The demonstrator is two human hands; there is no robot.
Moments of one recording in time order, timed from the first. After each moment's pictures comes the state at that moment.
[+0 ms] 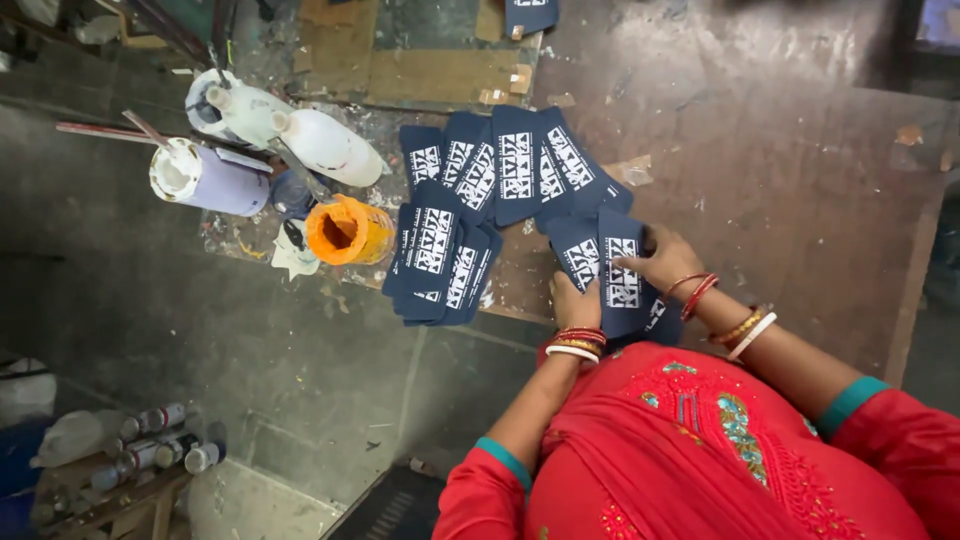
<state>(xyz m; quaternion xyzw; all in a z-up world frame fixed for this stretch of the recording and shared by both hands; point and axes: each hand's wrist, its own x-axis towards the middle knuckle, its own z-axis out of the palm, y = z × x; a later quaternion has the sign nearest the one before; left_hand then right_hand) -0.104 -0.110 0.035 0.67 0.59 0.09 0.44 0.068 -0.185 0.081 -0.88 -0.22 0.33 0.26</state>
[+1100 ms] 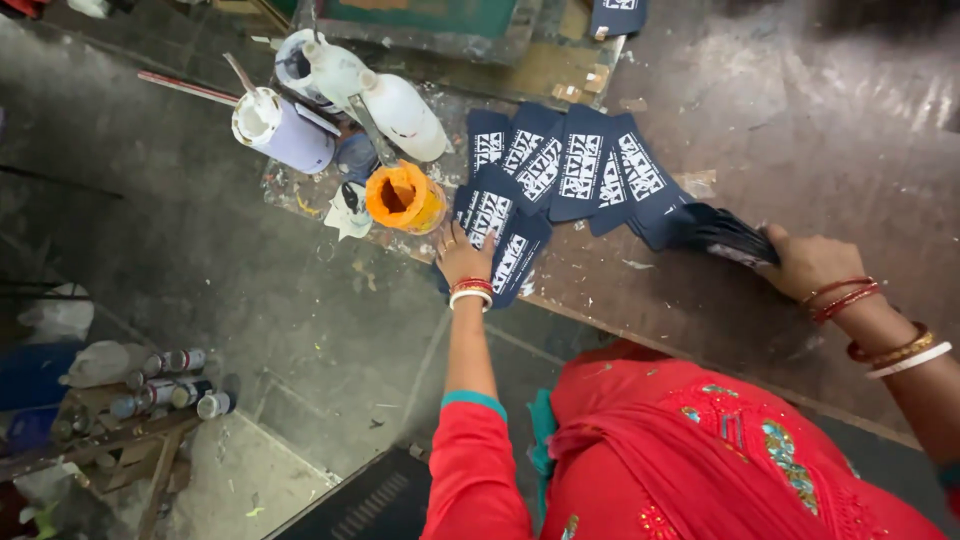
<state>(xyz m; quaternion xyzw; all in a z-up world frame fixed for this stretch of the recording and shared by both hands) -0.244 0.119 0.041 0.80 0.57 0.16 0.09 0.145 -0.217 0.158 -0.85 -0.44 0.23 -0.16</state>
